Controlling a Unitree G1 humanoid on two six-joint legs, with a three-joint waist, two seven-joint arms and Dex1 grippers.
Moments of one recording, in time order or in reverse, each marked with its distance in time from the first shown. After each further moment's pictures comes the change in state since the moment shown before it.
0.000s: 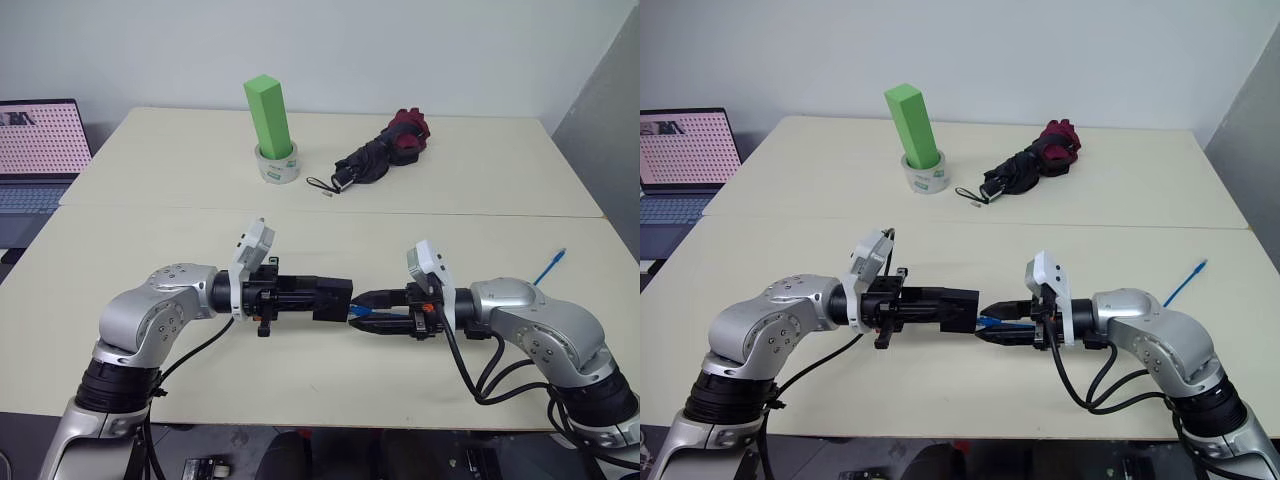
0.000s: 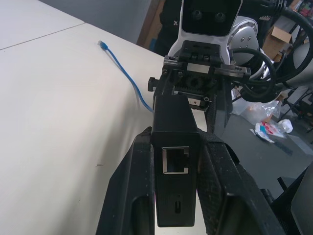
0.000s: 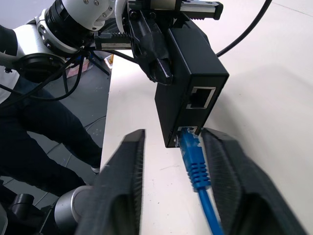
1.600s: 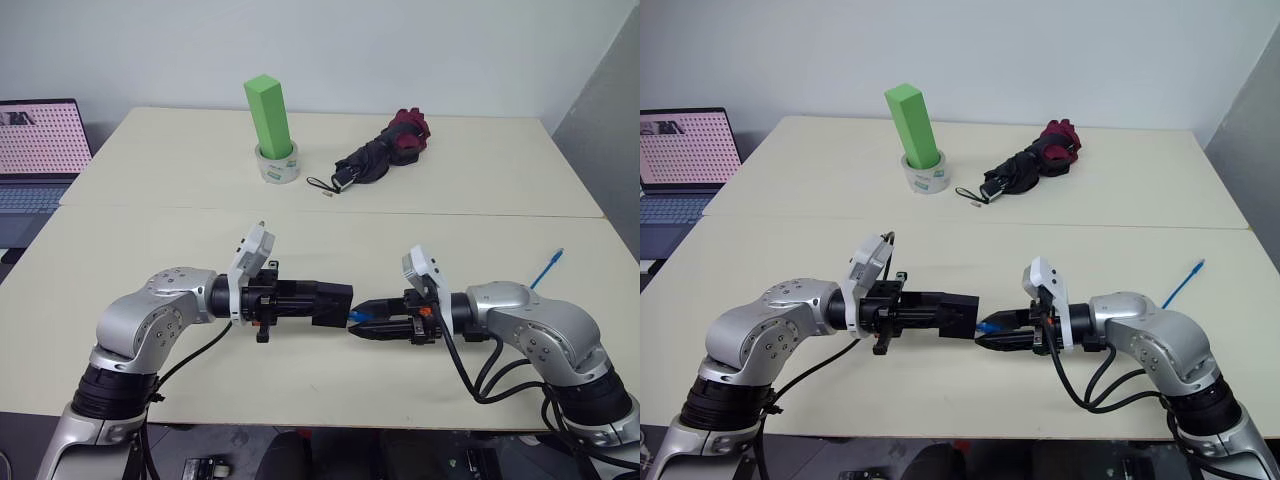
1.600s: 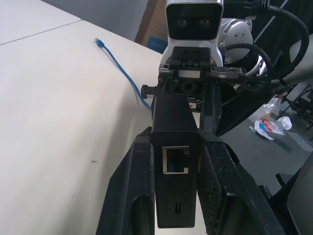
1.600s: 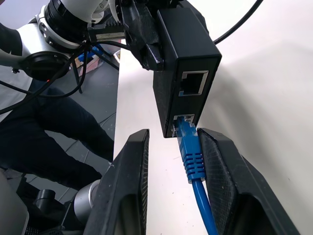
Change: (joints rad) left arm 0.022 0.001 0.002 -0.024 -0.002 -0.003 0.003; right arm -0.005 0.030 -0.009 0.007 0.005 0.109 0.018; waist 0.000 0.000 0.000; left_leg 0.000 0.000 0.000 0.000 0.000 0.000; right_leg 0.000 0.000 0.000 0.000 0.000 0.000
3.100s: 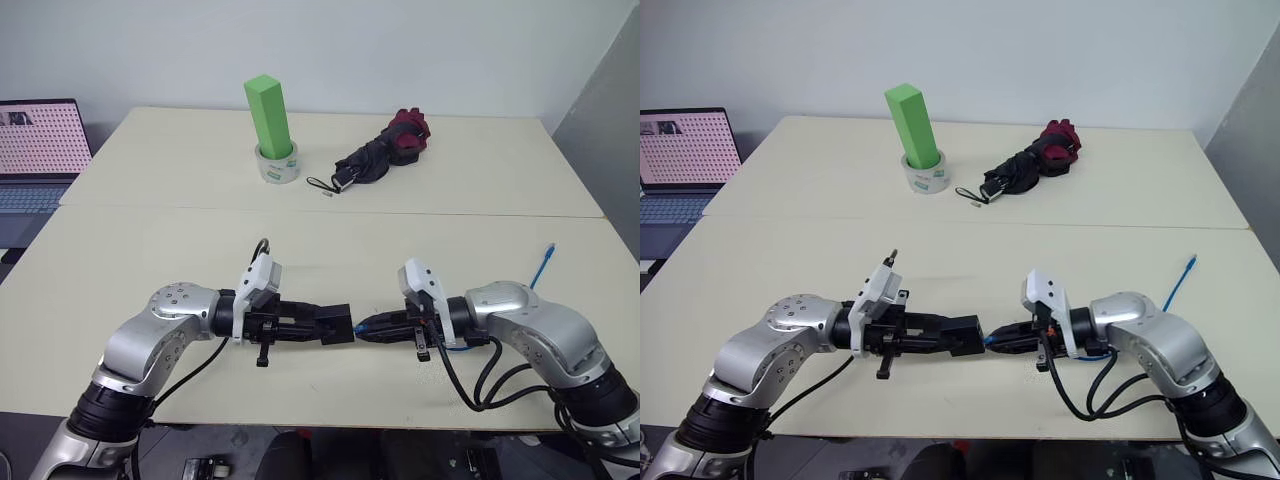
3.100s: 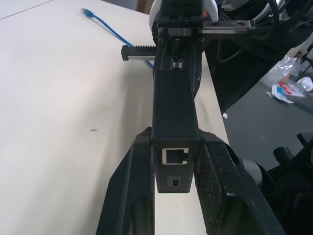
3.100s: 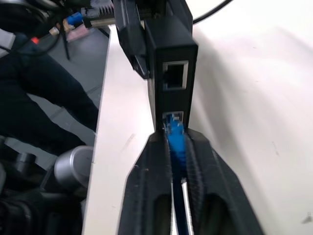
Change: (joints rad) left arm 0.090 0.044 -0.091 -0.004 0.143 -0.218 -0.012; right arm 0.002 -0.068 0.105 0.017 -0.174 -0.144 0.077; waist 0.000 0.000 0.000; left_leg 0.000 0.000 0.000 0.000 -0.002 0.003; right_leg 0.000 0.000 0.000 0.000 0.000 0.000
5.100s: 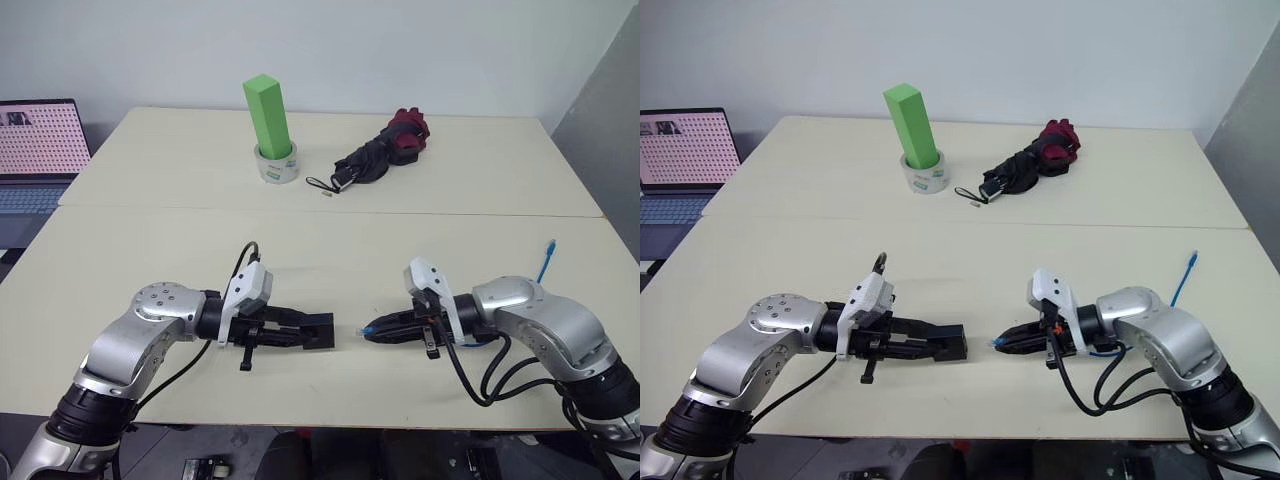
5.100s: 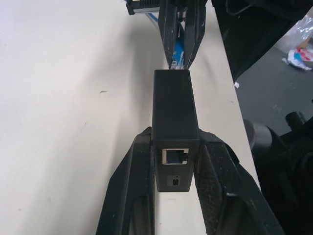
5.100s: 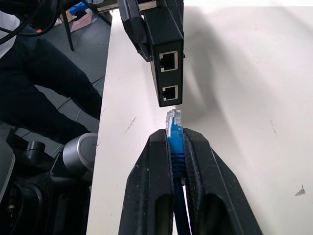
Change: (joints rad) left arm 0.039 0.080 0.011 -0.006 0.095 -0.066 -0.069; right arm -0.019 -0.041 -0.032 0.030 0.020 0.060 0.070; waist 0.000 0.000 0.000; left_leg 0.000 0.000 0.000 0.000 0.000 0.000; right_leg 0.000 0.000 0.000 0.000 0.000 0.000
